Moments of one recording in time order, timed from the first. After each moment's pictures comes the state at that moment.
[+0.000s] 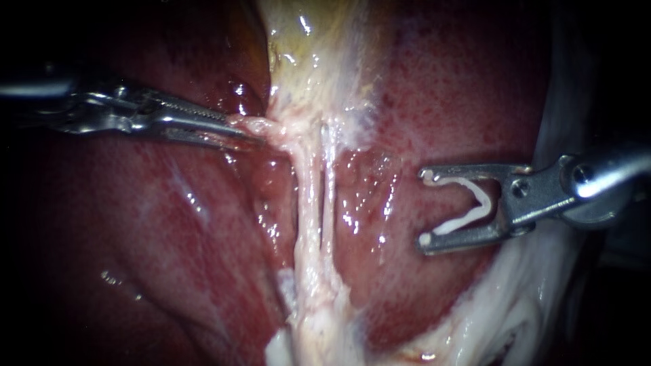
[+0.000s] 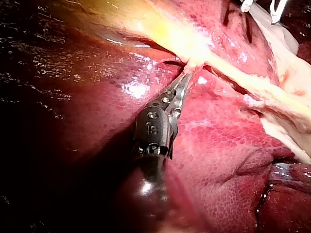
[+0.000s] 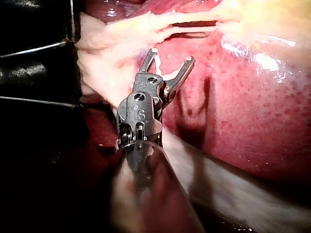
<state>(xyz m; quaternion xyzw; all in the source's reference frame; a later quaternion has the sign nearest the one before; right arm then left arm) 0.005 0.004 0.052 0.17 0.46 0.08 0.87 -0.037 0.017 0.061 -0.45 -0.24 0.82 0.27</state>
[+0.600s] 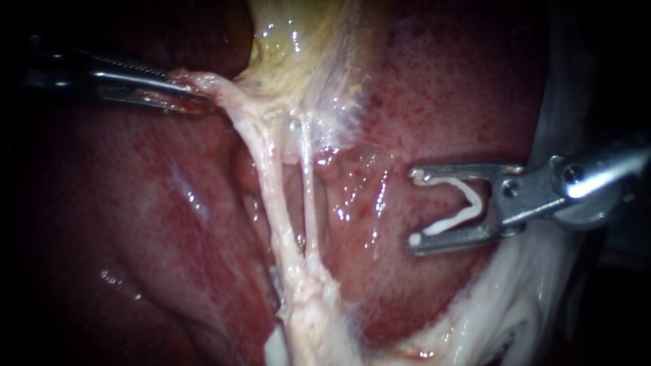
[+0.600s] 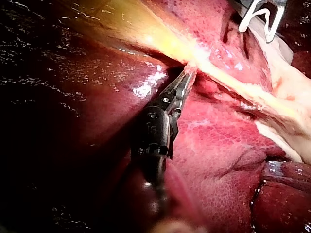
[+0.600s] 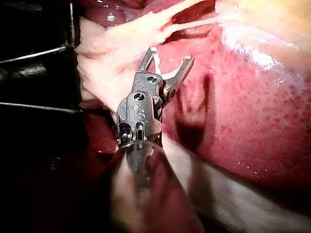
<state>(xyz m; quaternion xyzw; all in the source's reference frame) 0.008 0.004 0.052 0.19 0.48 0.07 0.85 -0.033 0.020 0.052 -0.45 -0.22 0.82 0.28</state>
